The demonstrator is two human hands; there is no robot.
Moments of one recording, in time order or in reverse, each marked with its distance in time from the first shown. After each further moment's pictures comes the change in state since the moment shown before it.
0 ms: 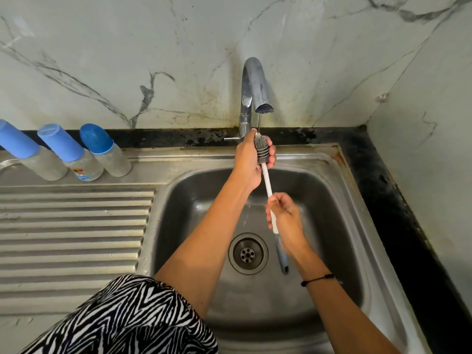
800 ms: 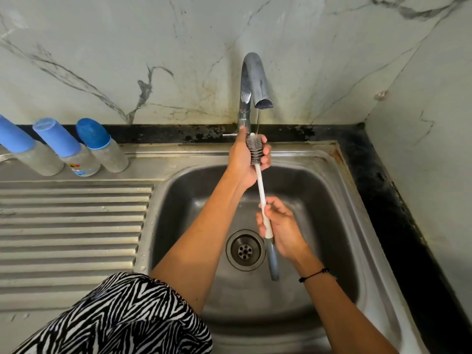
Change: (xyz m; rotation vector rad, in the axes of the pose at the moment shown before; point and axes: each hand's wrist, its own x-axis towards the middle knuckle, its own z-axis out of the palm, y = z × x) left_hand 0.001 -0.002 -0.011 -0.070 -0.067 -0.063; right_hand -0.008 0.010 -0.005 0.238 -0.242 0.083
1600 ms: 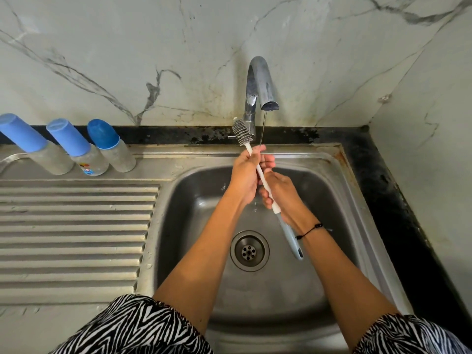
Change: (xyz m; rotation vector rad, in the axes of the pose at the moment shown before) left_hand -0.017 -0.021 -0.017 0.200 0.110 0.211; right_hand 0.040 -0.048 0.026 -0.247 0.064 0.021
